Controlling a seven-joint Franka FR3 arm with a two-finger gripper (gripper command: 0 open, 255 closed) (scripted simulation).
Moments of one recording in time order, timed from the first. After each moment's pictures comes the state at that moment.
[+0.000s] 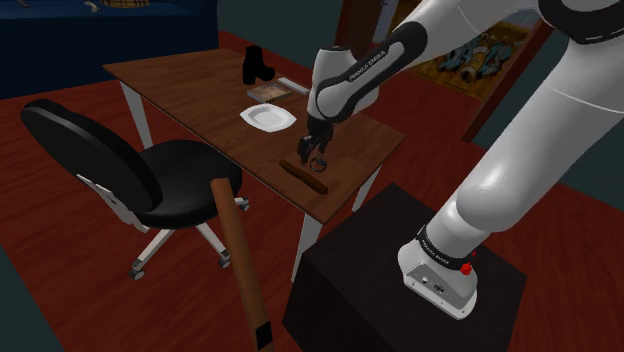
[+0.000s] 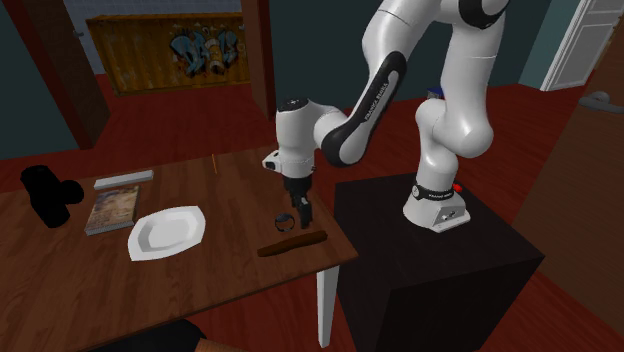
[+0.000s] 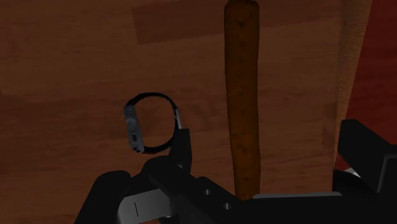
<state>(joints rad) 0.00 0.01 0.08 -2.53 -0.02 2.52 -0.01</state>
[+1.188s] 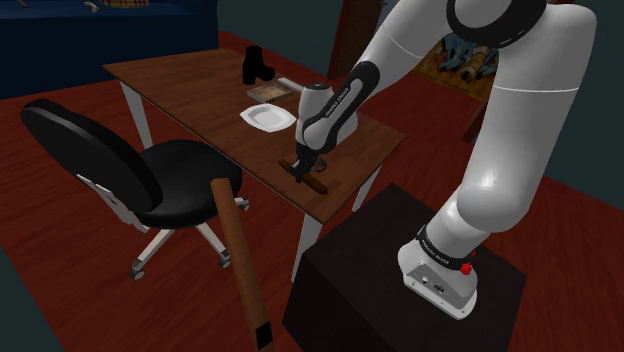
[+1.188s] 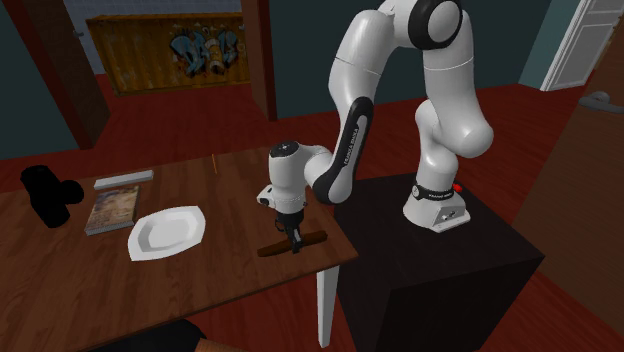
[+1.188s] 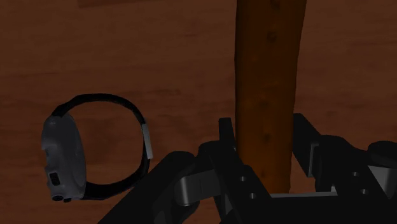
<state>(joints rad) 0.02 0.34 0.06 -2.44 -0.09 2.75 0.01</state>
